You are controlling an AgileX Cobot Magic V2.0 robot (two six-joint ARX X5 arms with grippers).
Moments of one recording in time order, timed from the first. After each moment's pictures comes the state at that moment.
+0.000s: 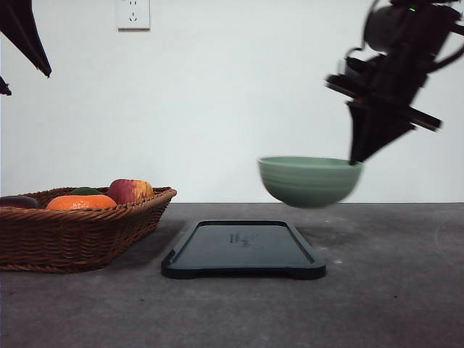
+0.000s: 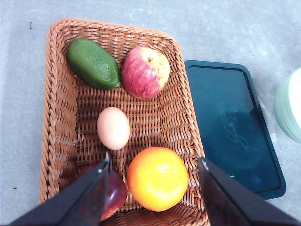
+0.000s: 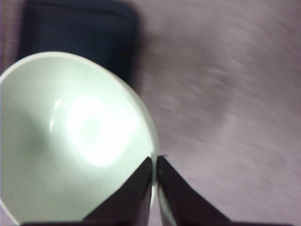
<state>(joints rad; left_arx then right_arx) -0.12 1.07 1.01 -0.64 0.24 -0.20 0.21 1.82 1.57 -0.88 -0.34 0.11</state>
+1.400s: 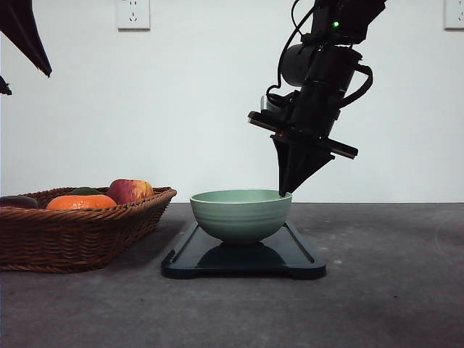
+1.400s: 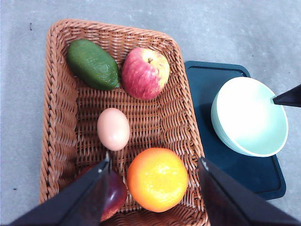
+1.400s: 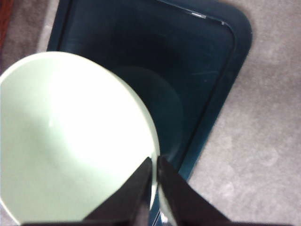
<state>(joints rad) -0.12 1.07 1.01 -0.64 0.24 -0.20 0.39 2.11 1.82 -0.95 -0.28 0.14</state>
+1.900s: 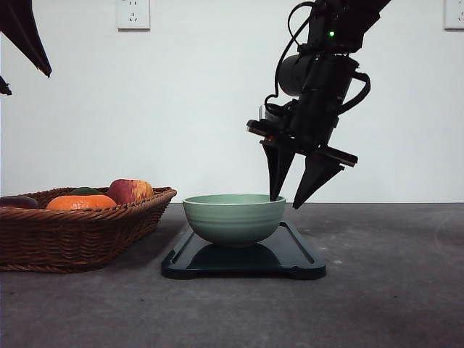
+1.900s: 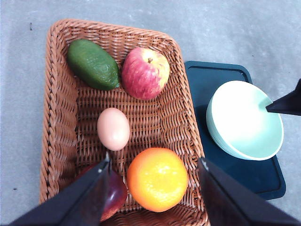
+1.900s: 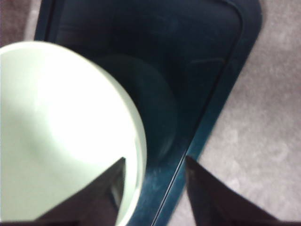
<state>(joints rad) -0.12 1.07 1.01 -0.64 0.24 -0.20 0.39 2.14 1.85 -1.00 -0.28 0.14</state>
